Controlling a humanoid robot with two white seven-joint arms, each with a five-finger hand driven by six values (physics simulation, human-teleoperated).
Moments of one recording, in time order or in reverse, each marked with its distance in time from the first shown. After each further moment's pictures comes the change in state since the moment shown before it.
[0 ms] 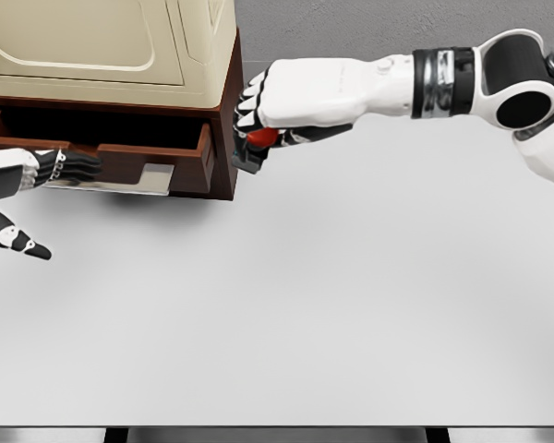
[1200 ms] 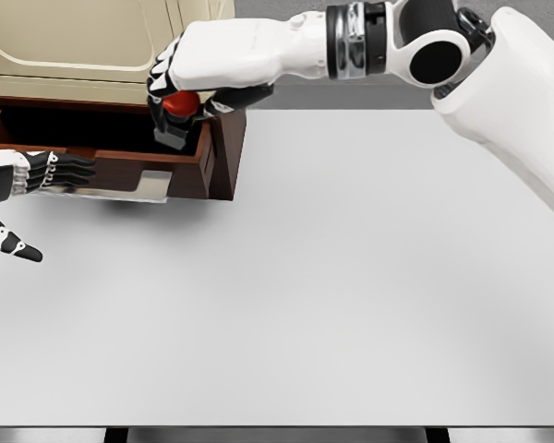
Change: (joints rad) left arm -0.001 0.022 0.006 -0.001 0.068 0.034 -0.031; right arm -0.138 0.230 0.057 0.196 -0.022 0.029 0.000
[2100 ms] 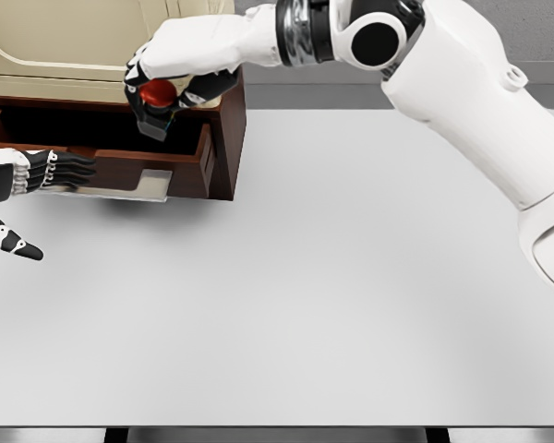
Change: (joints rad) left arm 0.000 -0.001 0.004 -0.001 0.023 0.020 0.000; right arm -0.074 0.155 0.071 0.271 0.021 -0.016 0.000
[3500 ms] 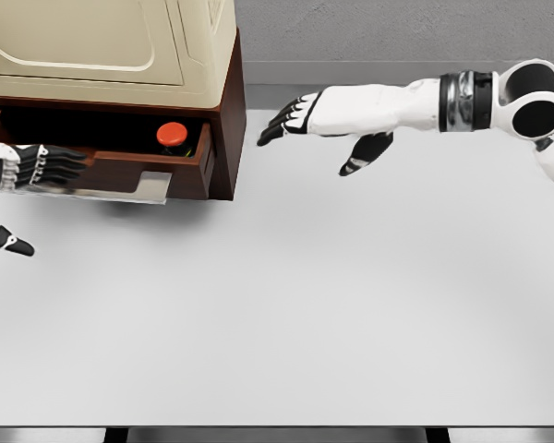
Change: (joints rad) left arm 0.001 0.019 0.024 0.003 -0.027 -0.001 -0.001; right arm 0.221 -0.495 0.015 -0.281 -0.115 -0.014 0.000
